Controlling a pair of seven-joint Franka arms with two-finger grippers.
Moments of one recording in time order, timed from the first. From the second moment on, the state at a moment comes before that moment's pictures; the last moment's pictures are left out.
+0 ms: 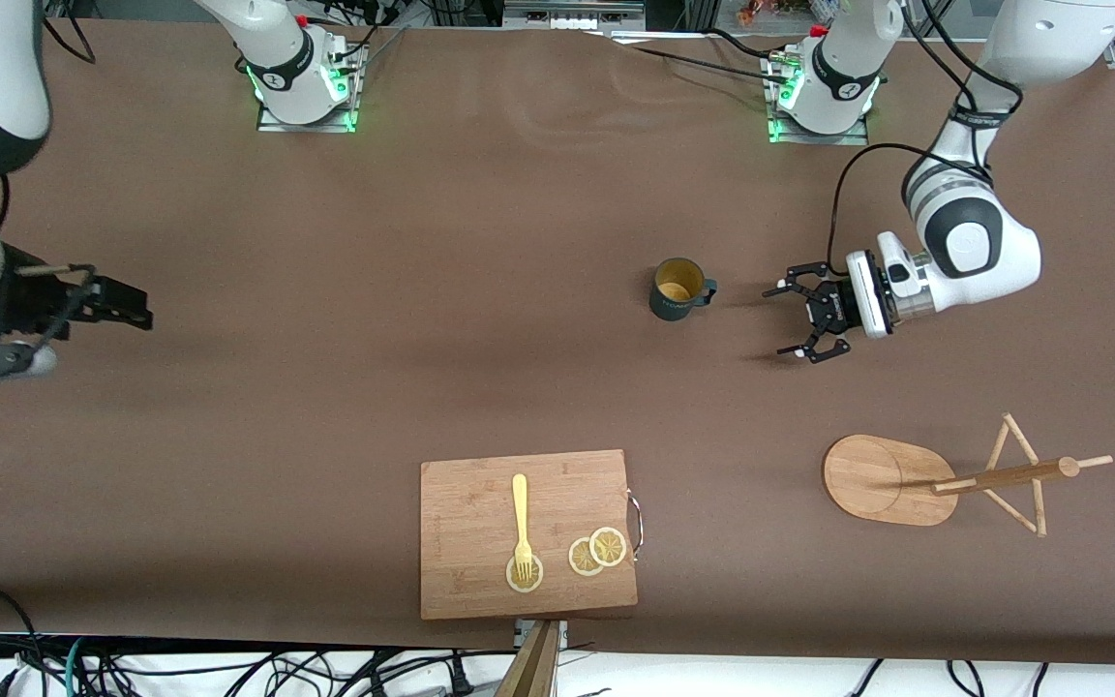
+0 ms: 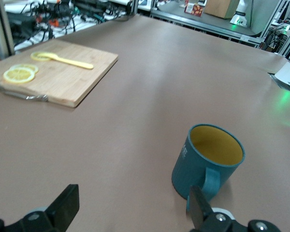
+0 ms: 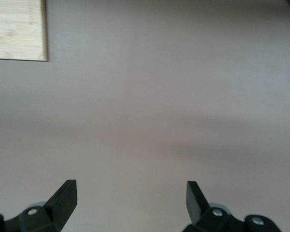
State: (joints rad) left arm 0.11 0.34 -0.12 -2.31 -1.40 2.12 2.36; right arm 0.06 0.30 -0.05 -1.30 -0.01 1.54 -0.10
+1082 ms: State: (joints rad) left arm 0.13 0.61 -0.16 -2.33 -1.67 1.93 2.74; right arm -0.02 0.11 -0.05 -1.44 -0.08 1.54 -0.13
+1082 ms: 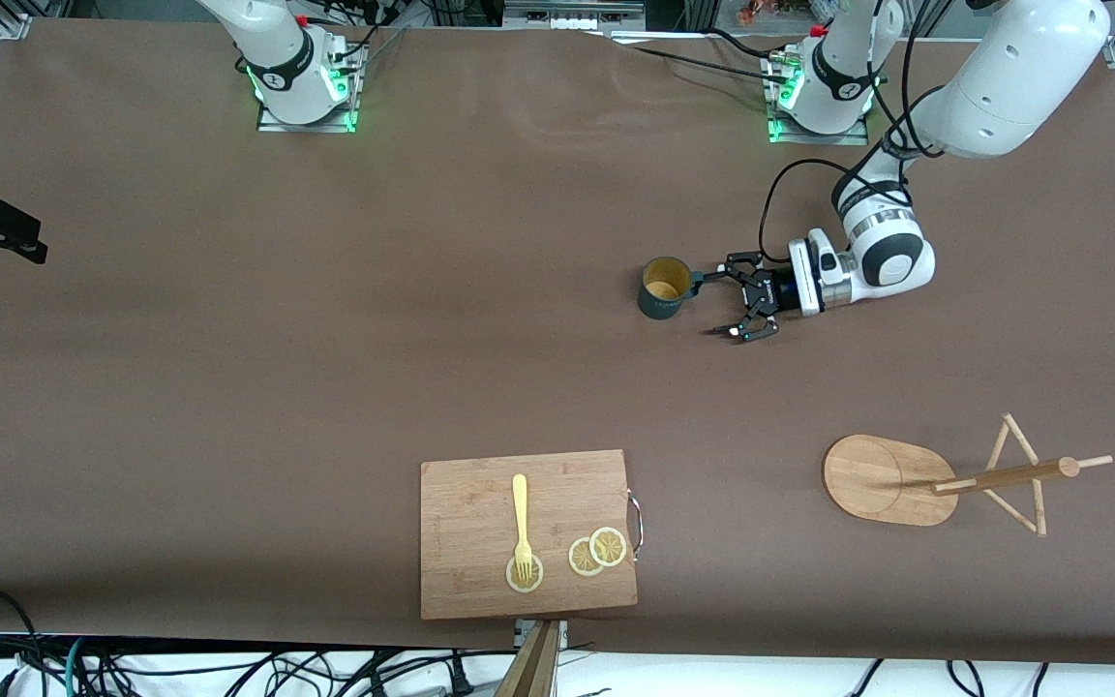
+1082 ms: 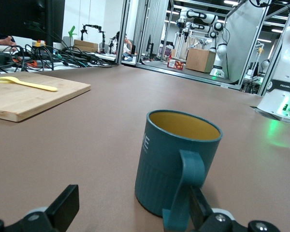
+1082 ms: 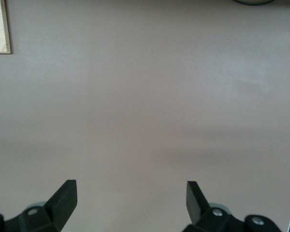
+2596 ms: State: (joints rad) left arm 0.13 0.64 -0.24 -2.41 -1.75 1.90 2.78; right arm -0.03 0.11 -0.05 -1.44 -0.01 1.52 -0.17
